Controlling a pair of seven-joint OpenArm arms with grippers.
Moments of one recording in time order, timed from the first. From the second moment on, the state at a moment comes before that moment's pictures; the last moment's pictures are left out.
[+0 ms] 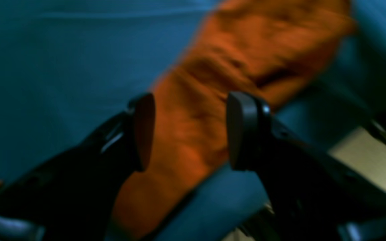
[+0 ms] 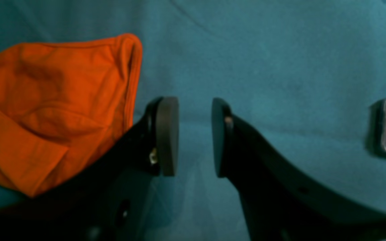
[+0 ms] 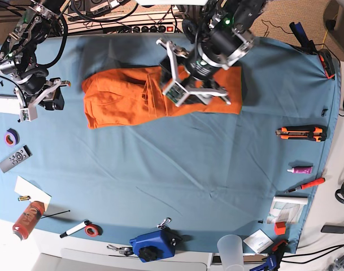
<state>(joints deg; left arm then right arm) 13.7 -3.4 32.8 130.8 6.8 -8.8 62.7 -9.9 14.8 40.8 103.0 33.1 38.9 -64.3</state>
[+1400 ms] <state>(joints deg) 13.7 -7.8 15.3 110.2 -4.9 -10.6 58.3 -10.8 13.8 40.8 94.9 53.0 37.6 -73.1</state>
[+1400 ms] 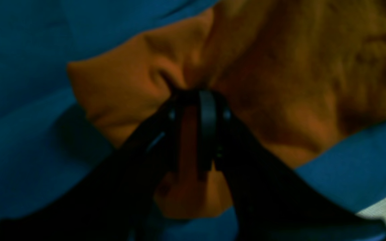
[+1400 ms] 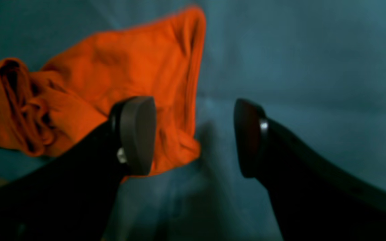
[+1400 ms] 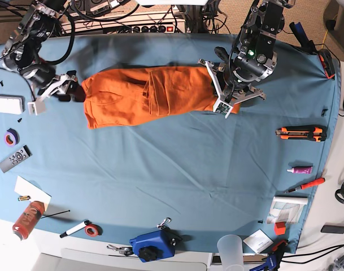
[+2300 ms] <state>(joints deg) 13.7 -7.8 15.2 109.9 -14.6 -10.9 58.2 -1.5 13.4 28.9 87.2 32.1 38.6 -65.0</state>
